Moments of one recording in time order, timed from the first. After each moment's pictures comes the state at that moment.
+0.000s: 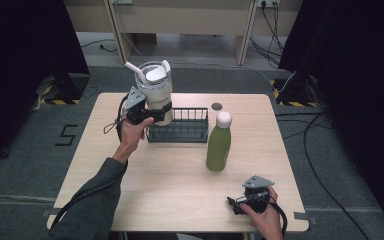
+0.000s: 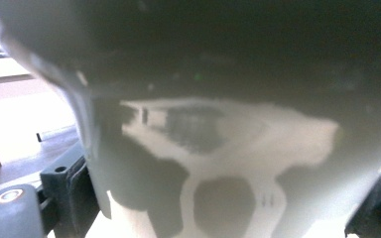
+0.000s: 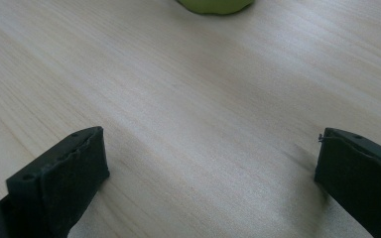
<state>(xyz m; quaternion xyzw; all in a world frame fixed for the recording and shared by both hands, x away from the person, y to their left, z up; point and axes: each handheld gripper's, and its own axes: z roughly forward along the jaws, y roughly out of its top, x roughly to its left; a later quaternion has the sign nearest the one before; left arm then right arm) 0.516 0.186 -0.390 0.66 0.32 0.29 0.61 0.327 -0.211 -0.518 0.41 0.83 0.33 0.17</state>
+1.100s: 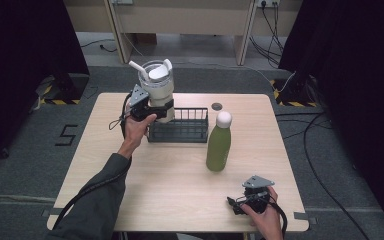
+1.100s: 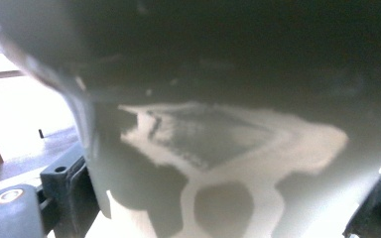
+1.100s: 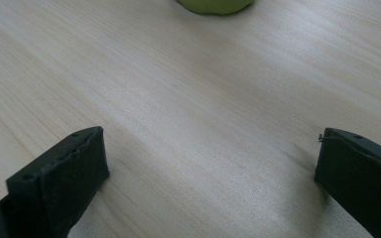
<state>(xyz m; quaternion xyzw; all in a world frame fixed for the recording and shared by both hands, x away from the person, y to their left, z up) 0.538 0.181 -0.404 0.66 0.33 0.29 0.61 0.327 -0.211 -0.518 0.41 0.83 0.33 0.17</state>
